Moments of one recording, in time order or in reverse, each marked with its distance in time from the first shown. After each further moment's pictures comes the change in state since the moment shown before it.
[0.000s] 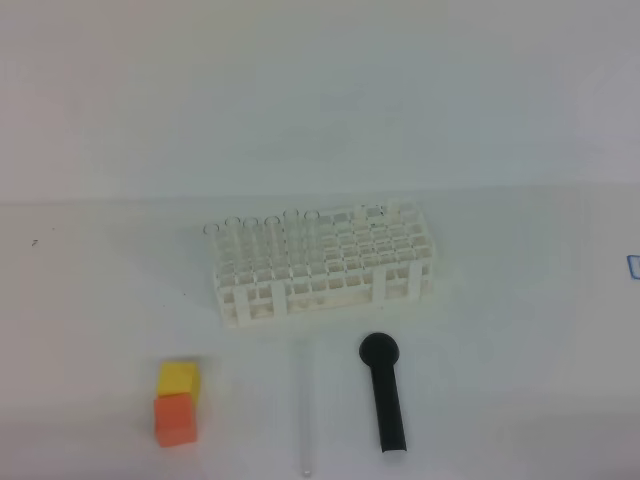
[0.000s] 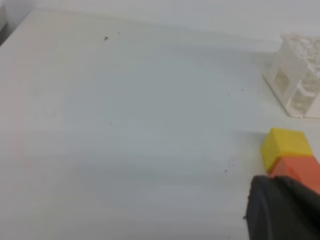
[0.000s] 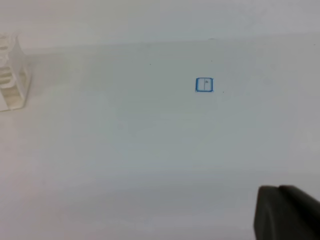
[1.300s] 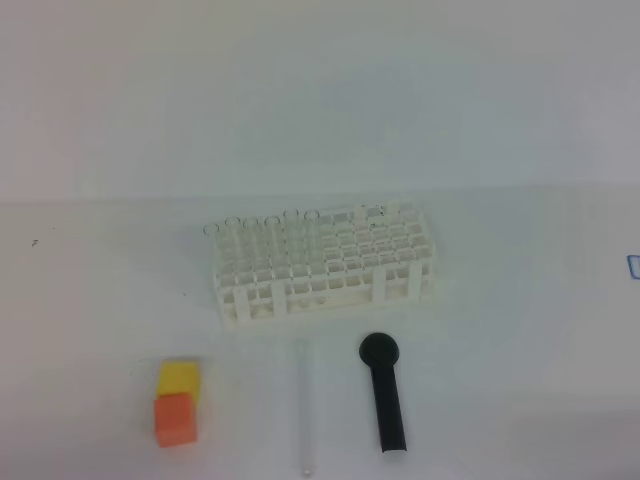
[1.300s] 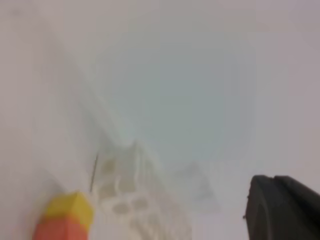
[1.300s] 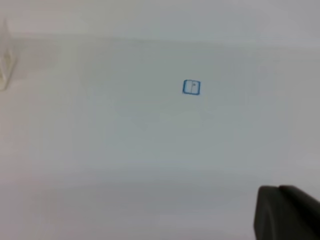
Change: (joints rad) left arm 0.000 0.002 0.000 -0.761 -0.195 -0.362; right arm 0.000 0.000 0.001 0.002 -0.056 -0.008
